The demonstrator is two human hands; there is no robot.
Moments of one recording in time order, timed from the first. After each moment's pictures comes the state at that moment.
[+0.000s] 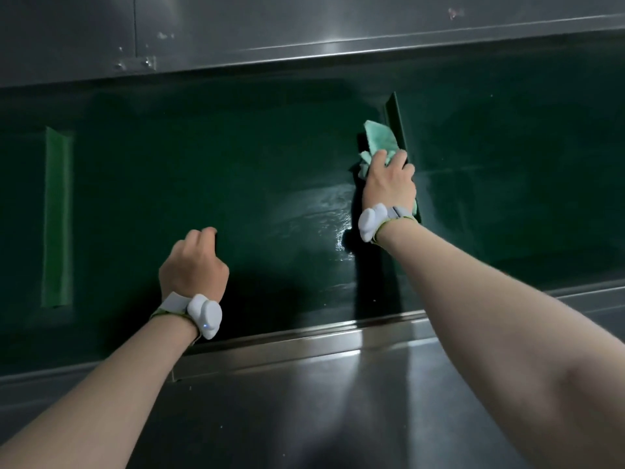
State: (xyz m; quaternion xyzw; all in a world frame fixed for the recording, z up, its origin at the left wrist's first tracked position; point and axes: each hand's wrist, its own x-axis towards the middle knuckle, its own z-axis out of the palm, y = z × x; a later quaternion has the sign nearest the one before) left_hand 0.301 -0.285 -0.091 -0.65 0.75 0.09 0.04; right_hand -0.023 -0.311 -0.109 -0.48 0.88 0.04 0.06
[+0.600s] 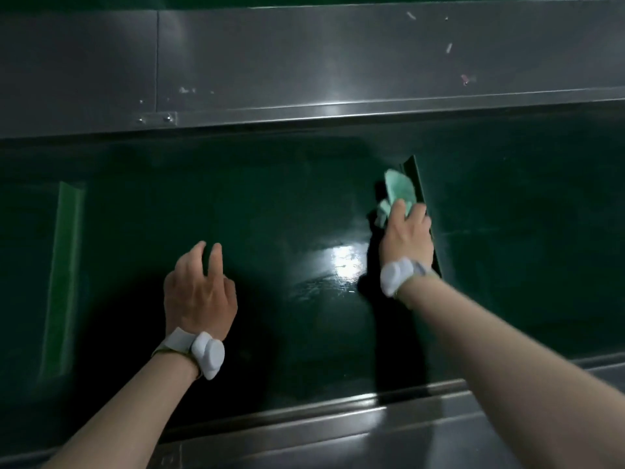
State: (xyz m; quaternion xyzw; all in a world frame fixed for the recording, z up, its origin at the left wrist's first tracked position) left_hand 0.310 -0.353 -0.106 -0.62 0.78 0.05 0.04; right_hand -0.027 -0.337 -0.119 -0.48 0.87 0.02 0.04
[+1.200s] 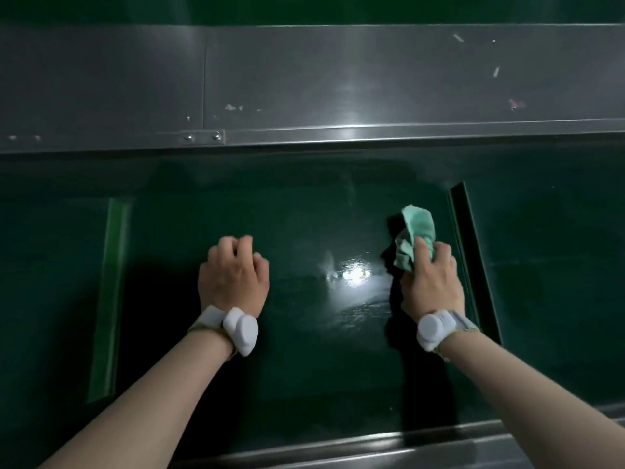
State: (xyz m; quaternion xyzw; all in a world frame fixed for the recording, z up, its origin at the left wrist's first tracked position) left_hand 0.321 -0.424 -0.106 -0.64 0.76 0.09 -0.02; right_hand 0.017 -0.324 -0.110 -0.51 0.85 -0.01 0.10
